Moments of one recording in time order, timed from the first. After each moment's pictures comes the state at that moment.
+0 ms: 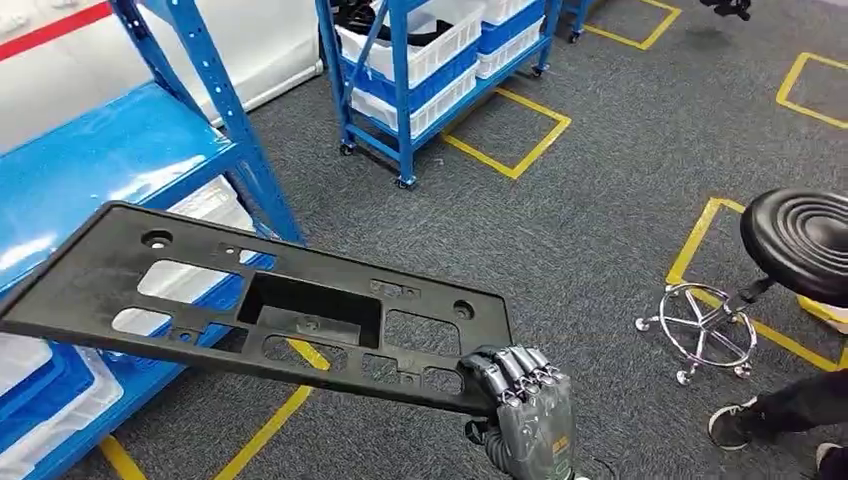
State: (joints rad) left arm -0.09 -0.22 1.00 -0.21 -1.25 0.23 -0.28; right arm 0.17 0.11 0.41 -1.79 1.17 -0.69 -0.38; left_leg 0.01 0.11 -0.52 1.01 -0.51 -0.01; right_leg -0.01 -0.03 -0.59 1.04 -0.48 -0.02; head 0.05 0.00
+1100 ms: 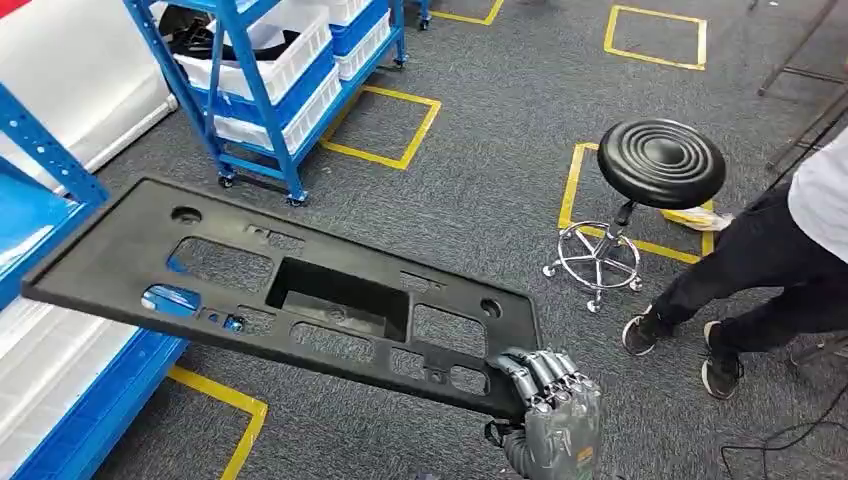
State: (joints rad) left arm -0.09 -0.22 1.00 -0.21 -1.24 0.23 -0.29; right arm 0.25 0.18 0.29 -1.85 1.12 -0.69 -0.50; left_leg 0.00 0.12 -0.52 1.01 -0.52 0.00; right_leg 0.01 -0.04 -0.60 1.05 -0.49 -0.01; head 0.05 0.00
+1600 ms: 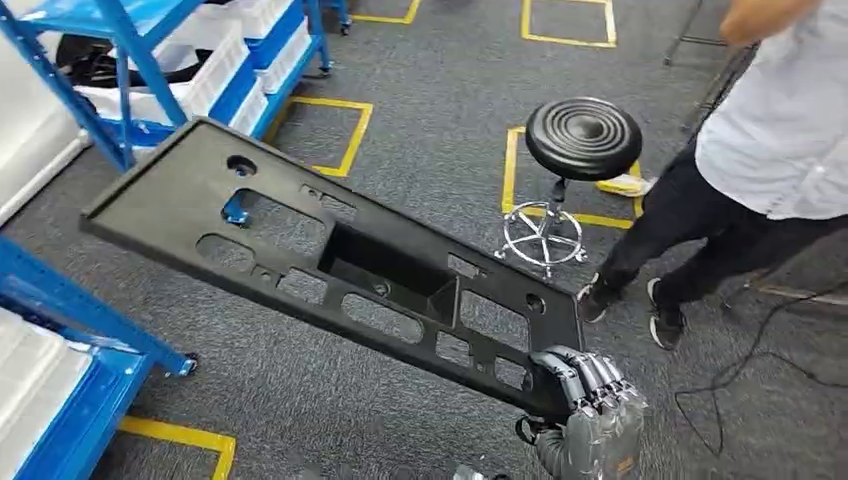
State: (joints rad) left arm -0.09 -0.21 1.01 -0.21 -1.24 0.24 -0.29; right arm 0.30 0.27 0.15 -1.91 1.07 -0.69 -0.61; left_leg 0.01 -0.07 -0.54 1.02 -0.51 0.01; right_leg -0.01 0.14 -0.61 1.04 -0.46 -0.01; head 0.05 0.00
